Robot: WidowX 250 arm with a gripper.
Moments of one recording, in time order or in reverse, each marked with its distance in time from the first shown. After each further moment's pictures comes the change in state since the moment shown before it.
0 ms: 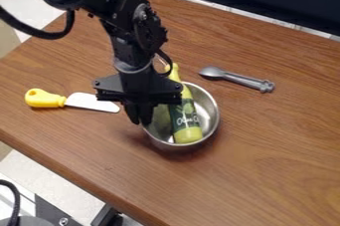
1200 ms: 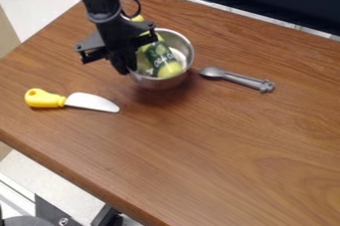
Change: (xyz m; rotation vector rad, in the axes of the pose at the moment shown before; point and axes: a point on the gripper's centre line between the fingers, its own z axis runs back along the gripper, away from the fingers) arm 0.076 0.032 0.006 -0.088 -0.063 0.352
